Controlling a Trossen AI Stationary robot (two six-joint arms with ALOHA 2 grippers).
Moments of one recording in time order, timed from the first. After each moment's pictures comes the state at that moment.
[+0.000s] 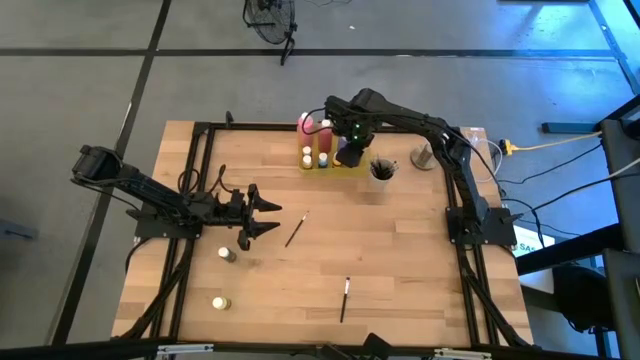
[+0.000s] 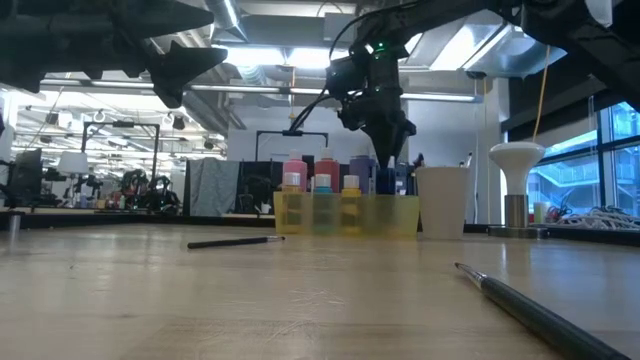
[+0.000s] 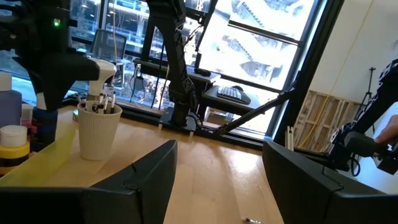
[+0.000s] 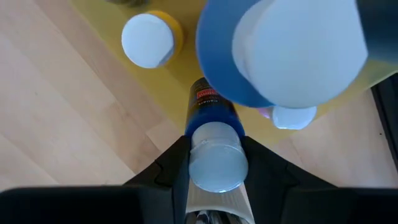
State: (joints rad) left arm -0.24 1.07 0.14 1.05 -0.27 -0.25; right arm -0.48 2.17 2.05 -1.47 0.01 0.07
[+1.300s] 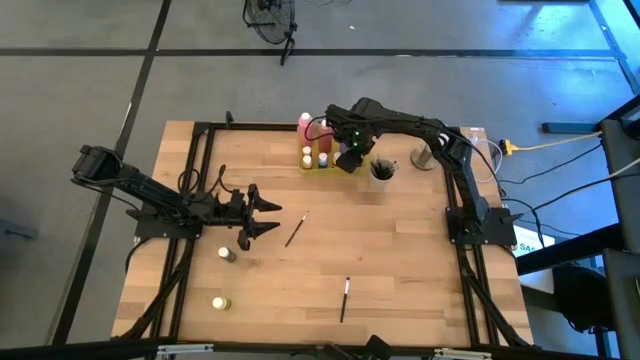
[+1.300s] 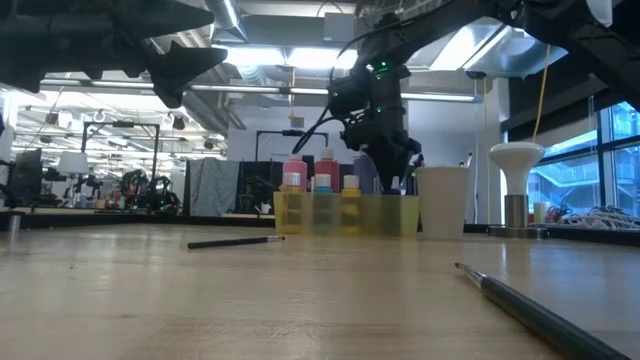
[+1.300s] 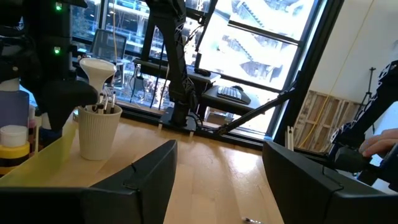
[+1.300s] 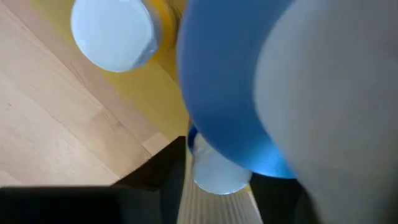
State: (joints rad) left arm -0.24 1.07 0.14 1.05 -0.27 -0.25; right arm -0.48 2.17 1.89 -1.34 -0.01 0.12
